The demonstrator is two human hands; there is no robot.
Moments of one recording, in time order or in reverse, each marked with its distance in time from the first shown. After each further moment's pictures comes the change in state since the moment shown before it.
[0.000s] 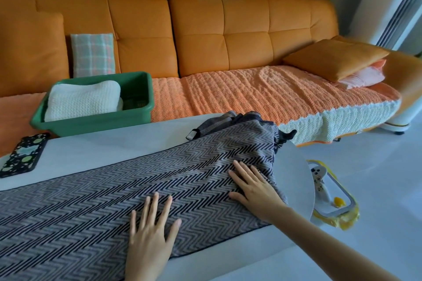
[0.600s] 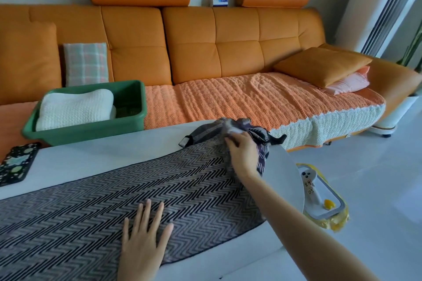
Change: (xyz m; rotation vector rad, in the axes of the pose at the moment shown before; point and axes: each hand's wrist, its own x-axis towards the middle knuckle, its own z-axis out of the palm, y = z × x) left_hand 0.003 0.006 -0.006 -0.166 -0.024 -0.031; right_hand 0.075 -0.010 -0.072 0.740 0.554 0.636
